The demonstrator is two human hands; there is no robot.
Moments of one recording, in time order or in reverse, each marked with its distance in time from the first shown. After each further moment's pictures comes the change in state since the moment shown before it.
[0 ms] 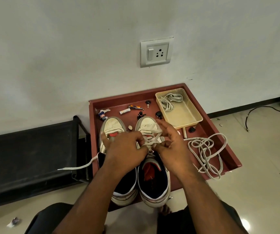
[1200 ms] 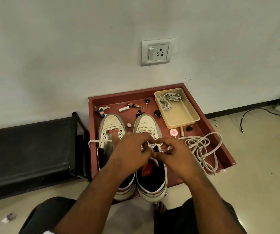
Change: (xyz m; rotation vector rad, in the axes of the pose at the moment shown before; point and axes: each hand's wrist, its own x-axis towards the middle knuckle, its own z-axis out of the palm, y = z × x) left_hand -0.015 0.012 -0.001 -0.008 -0.081 0.207; right_hand -0.019 0.001 -0.017 -0.389 -0.107 0.152
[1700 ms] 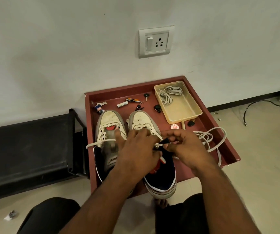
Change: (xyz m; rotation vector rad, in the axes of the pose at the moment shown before) left_hand 0.004 0.016 0.017 0.282 -0.094 -0.057; right_hand 0.016 0.007 -0.022 0.239 -0.026 0.094
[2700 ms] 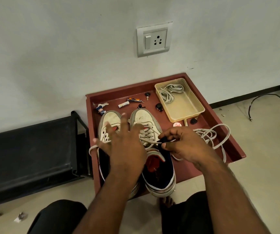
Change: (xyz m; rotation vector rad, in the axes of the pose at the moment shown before) left_hand -0.005 -0.006 -0.015 -0.038 0.121 -0.306; right_hand 0.002 -0.016 -0.002 -0.070 -0.127 0.034
